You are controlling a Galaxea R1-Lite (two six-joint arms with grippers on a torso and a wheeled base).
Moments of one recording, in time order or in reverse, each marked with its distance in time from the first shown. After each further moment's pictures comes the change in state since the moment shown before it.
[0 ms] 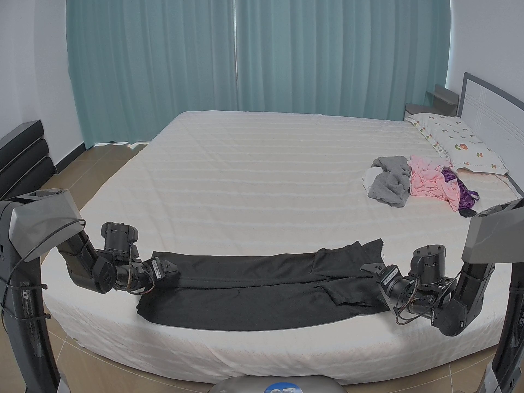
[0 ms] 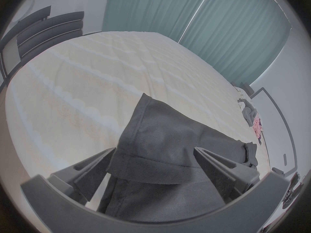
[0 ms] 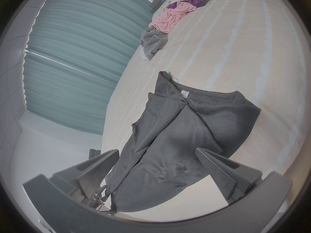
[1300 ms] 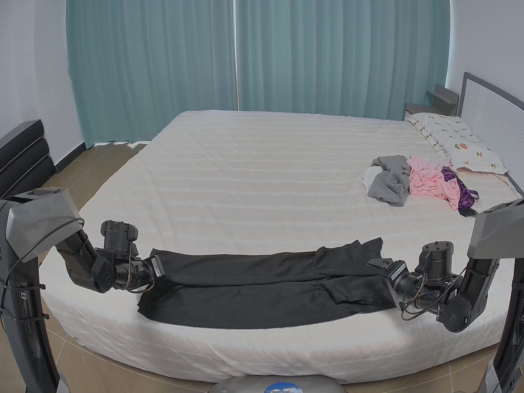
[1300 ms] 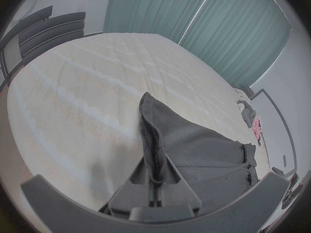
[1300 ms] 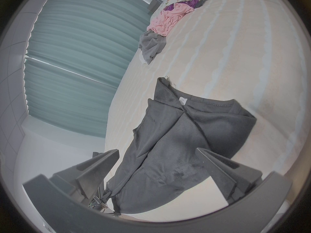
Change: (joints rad) left arm -0.004 -0.018 0.006 0.000 0.012 -0.015; right arm -0.058 -0.004 0.006 -0.024 0.047 0.001
